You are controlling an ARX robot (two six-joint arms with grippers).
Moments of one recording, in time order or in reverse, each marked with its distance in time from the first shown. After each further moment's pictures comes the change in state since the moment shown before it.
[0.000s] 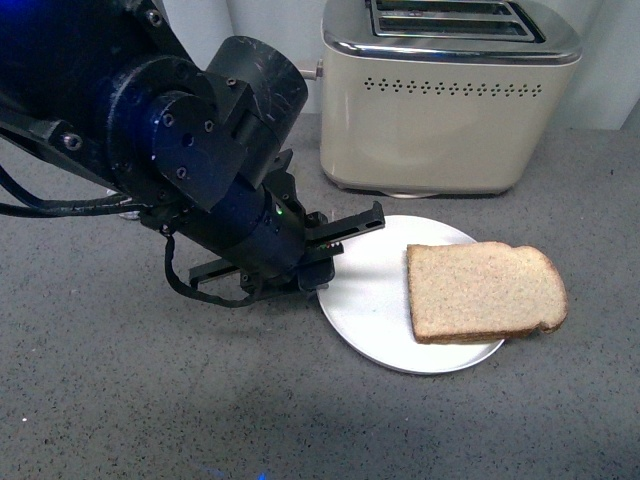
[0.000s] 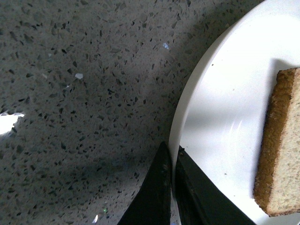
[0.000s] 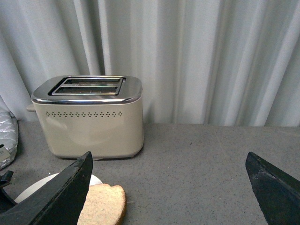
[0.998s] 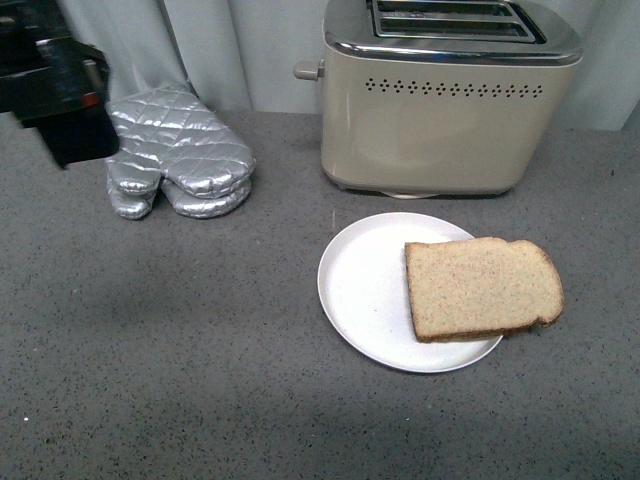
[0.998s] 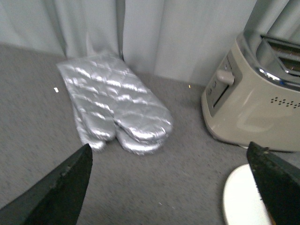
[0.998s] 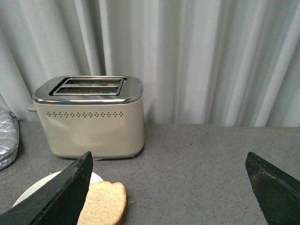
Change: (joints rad) left arm 0.097 -0.850 -0.892 0.925 -0.557 0.354; right arm 0.000 0.000 0.000 0.000 0.000 0.000
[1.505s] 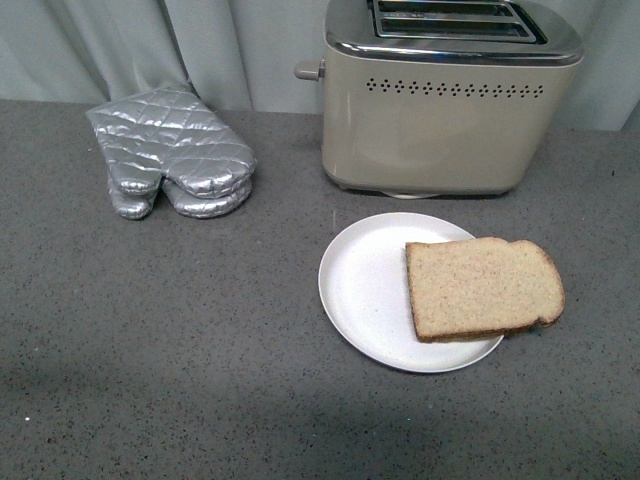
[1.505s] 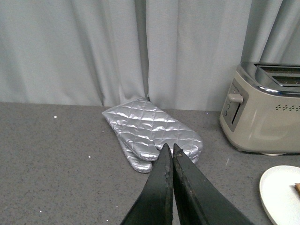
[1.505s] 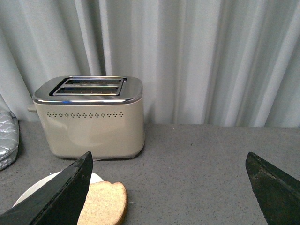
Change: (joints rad) left arm 0.205 -0.540 -0.253 -0.142 0.195 0.200; right arm 0.000 0.000 0.000 0.000 0.000 0.000
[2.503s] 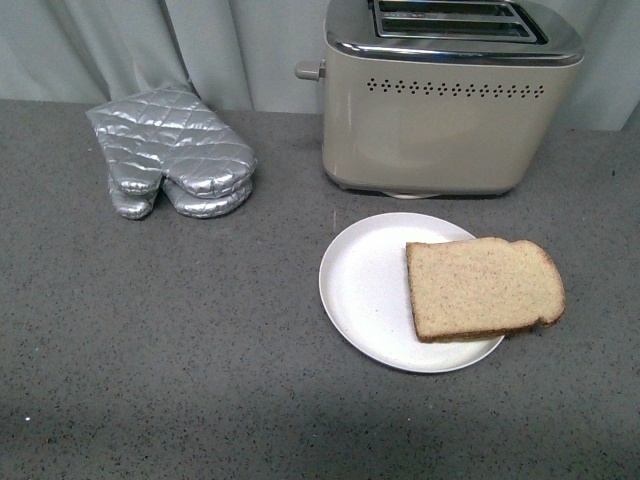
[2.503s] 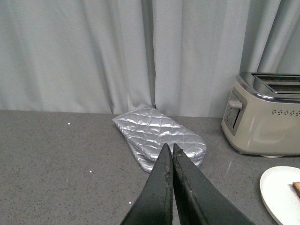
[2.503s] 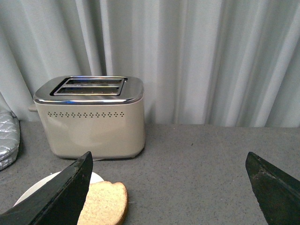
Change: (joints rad) left arm 0.140 -0.581 -0.012 -0.535 0.132 0.010; right arm 0.000 0.000 0.000 0.000 0.000 0.000
